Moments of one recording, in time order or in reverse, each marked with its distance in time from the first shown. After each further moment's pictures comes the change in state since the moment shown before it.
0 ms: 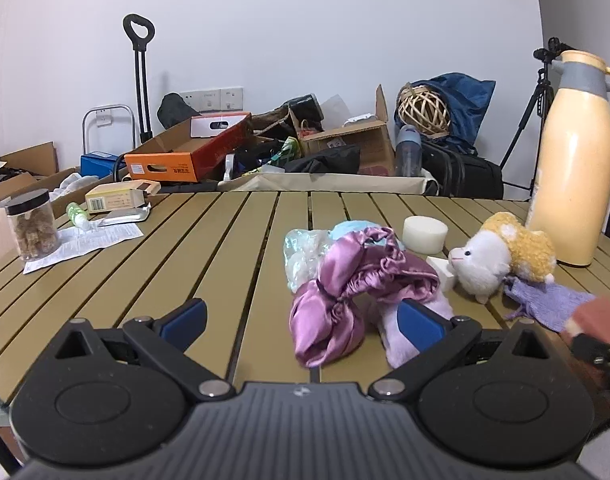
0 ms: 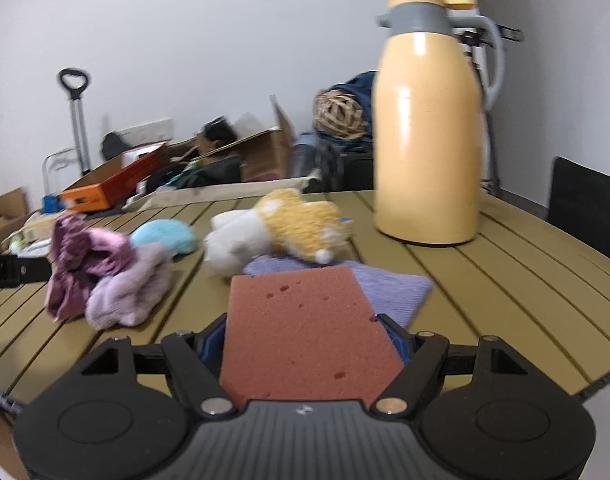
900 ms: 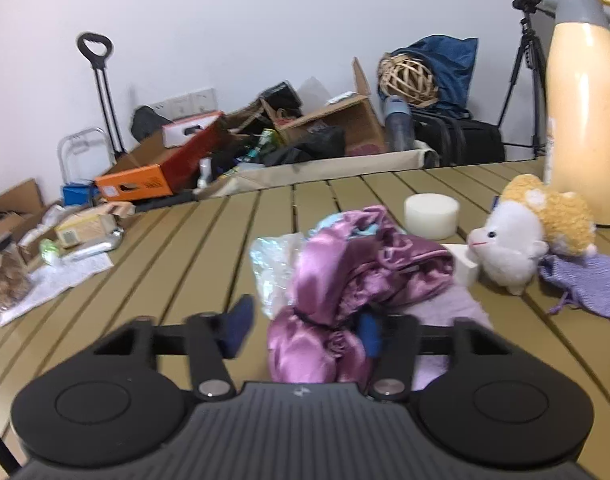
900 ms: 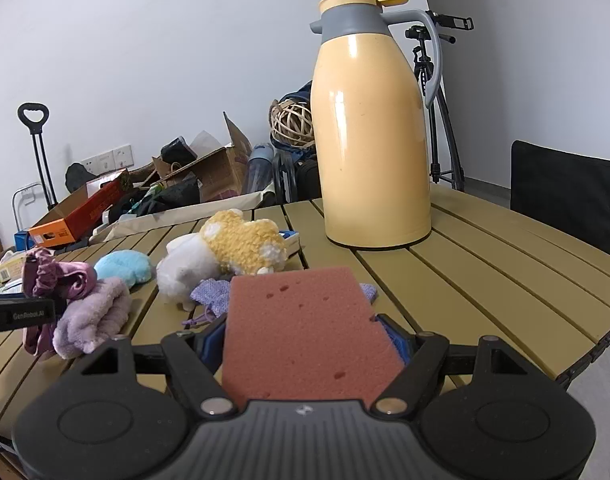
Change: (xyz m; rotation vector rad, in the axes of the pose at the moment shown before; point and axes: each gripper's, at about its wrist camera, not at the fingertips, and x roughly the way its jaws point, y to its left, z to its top) left arm 0.065 -0.027 0.003 0.147 0.026 -0.009; right arm 0.000 -0.030 0.003 0.095 -0.026 -0.067
